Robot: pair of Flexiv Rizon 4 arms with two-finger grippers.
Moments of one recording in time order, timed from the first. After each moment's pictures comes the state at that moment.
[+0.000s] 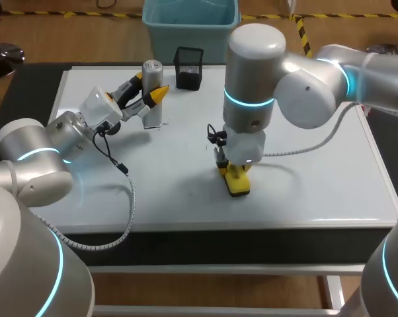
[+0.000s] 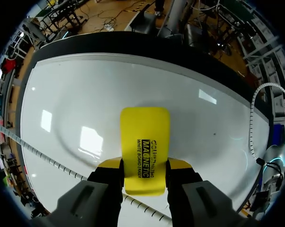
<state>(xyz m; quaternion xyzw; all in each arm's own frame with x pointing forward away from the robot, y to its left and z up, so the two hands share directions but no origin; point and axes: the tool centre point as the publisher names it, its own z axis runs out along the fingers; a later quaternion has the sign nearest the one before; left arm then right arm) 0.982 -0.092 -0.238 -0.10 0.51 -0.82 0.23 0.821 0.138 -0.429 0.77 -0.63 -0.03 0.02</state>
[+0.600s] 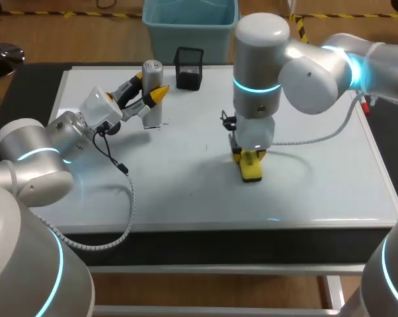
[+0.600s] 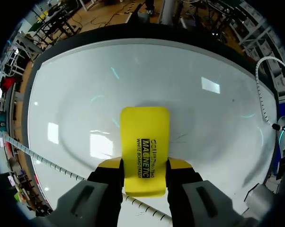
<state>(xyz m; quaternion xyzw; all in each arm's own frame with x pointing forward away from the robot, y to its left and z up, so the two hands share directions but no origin) 0.982 -0.092 -0.238 -0.10 0.51 -0.82 0.23 0.869 0.090 -0.434 0.72 -0.69 -0.01 0.04</state>
